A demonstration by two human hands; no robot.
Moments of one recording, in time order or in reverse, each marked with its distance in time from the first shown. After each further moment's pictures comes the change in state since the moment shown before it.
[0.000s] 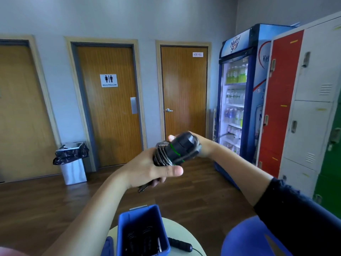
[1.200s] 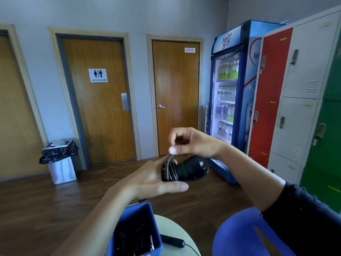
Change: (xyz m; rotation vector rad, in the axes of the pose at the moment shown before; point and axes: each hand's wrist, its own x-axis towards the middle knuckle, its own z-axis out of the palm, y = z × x) left_hand 0.015 -0.019 0.030 0.239 -0.035 -0.053; right_hand -0.030 -0.021 -0.003 0.224 -0.044 -0.127
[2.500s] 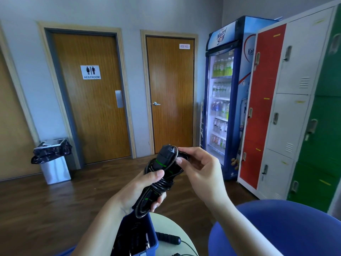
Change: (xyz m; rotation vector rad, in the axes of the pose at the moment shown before) left_hand 0.020 -0.107 0.039 -0.874 0.050 -0.272; right_hand -0.053 0.025 0.082 0.073 0.950 0.029
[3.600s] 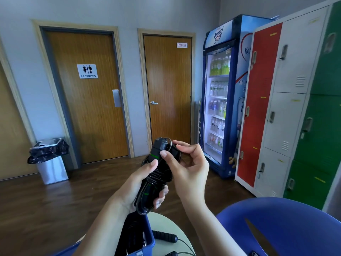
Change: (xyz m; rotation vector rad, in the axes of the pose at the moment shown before) left_hand -0.029 0.036 0.048 -0.183 -0.271 0.101; right_hand -0.005 -0.004 0.032 0.300 0.325 -0.051
